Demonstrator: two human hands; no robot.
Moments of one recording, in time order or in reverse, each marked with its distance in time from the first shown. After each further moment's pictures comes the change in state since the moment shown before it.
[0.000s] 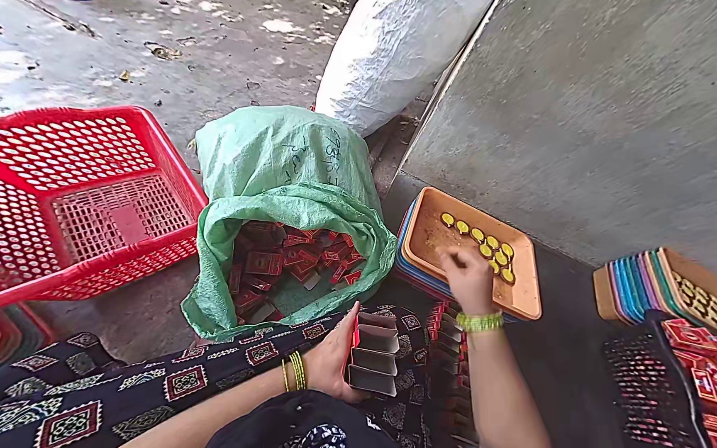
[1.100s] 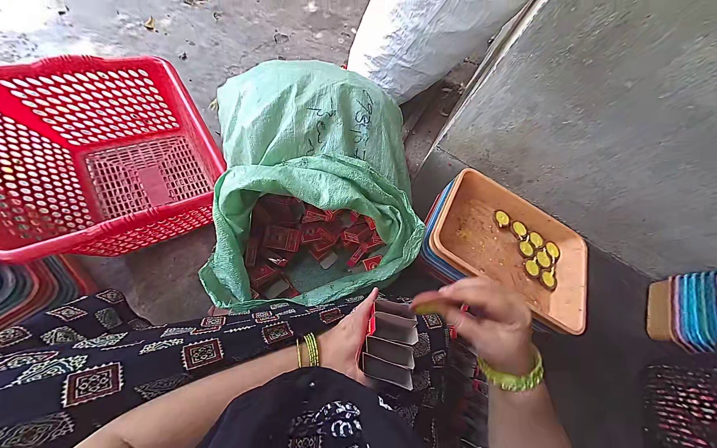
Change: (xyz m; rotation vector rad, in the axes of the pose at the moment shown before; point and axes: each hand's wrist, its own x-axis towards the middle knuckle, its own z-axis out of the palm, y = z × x) left_hand 0.003 0.001 0.014 0.050 0.177 -0.085; right_hand -0.032 -0.048 0.000 0.608 -0.235 -0.360
